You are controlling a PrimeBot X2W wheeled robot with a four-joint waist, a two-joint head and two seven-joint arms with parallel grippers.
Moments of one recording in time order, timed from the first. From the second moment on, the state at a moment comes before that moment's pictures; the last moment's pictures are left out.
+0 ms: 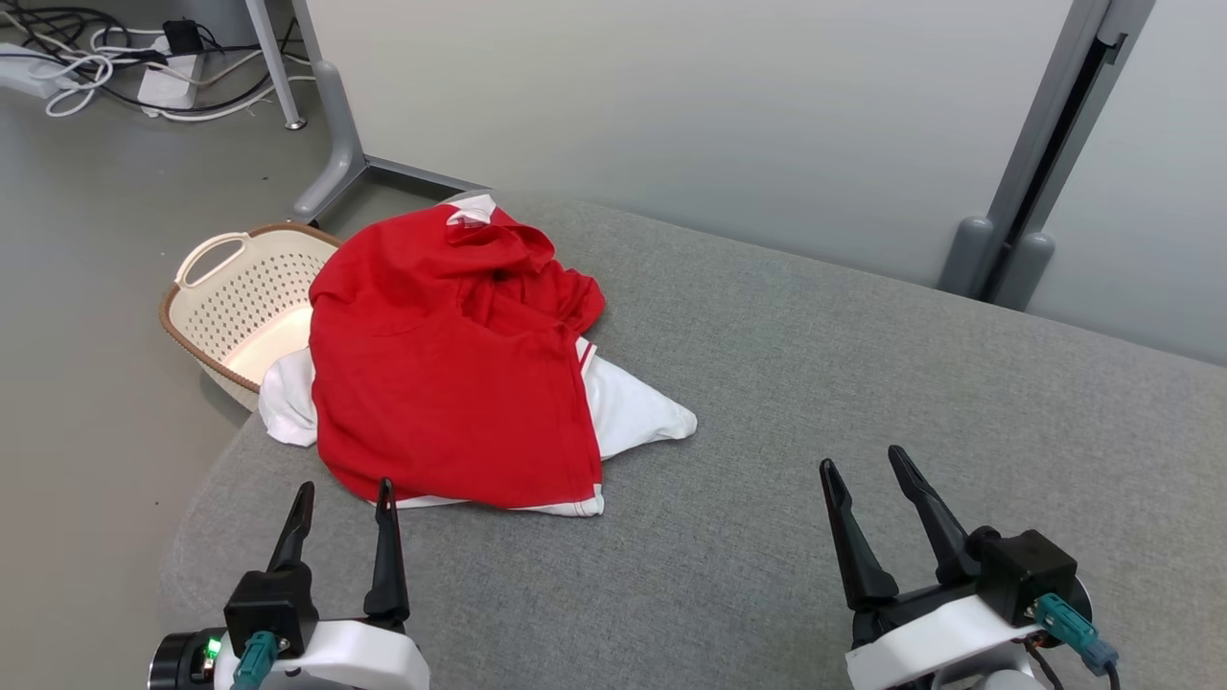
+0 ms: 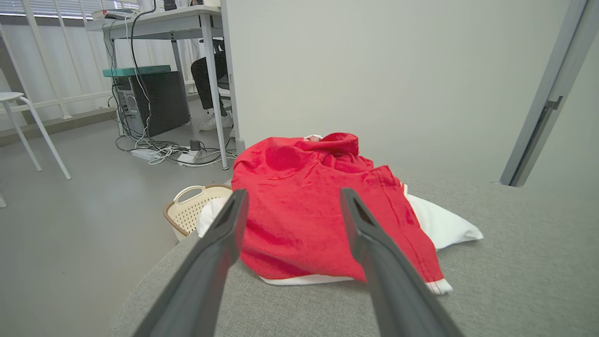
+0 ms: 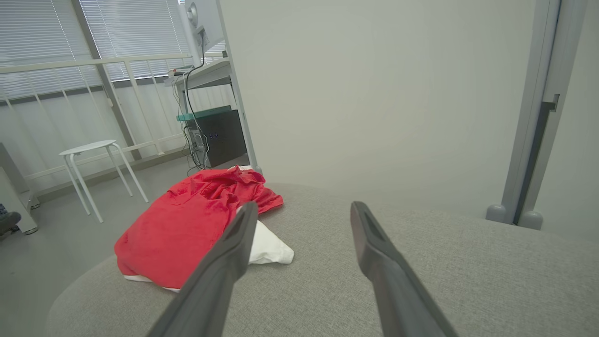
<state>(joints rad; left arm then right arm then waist) -0.02 0.05 -0.12 0.27 -0.16 0.12 -0.26 -0.10 -0.06 0.28 0.30 0.25 0.13 -0.26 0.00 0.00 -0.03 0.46</state>
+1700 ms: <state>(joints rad) -0.82 0.46 -0.20 0.66 -0.39 -0.13 0.21 -0.29 -0.11 0.15 0.21 0.13 0.13 -0.26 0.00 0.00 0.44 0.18</state>
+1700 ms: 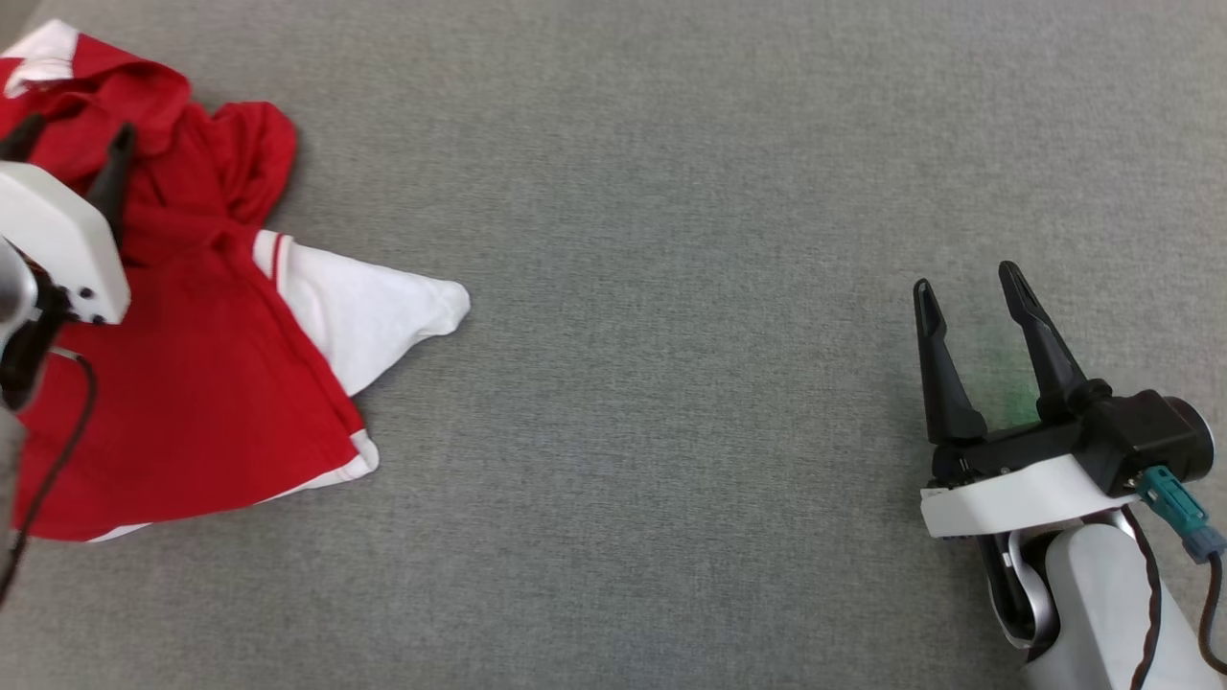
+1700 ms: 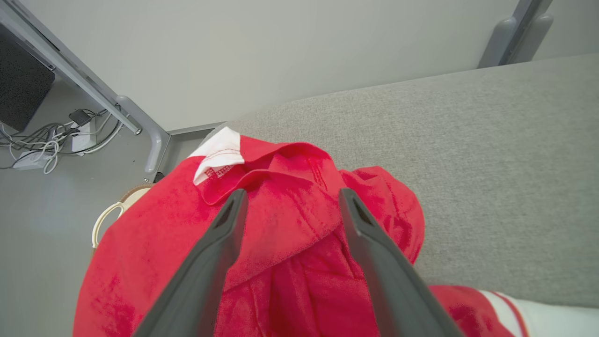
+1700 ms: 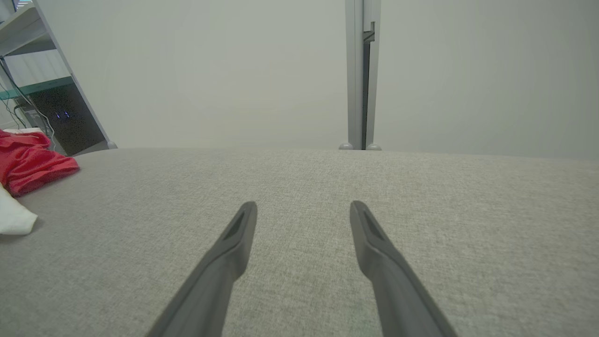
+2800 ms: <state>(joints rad) -0.94 0.56 -0.34 0.73 -0.48 -0.12 0.03 -0.27 -0.06 0.19 0.25 0.14 0.13 -0.26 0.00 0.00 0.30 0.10</state>
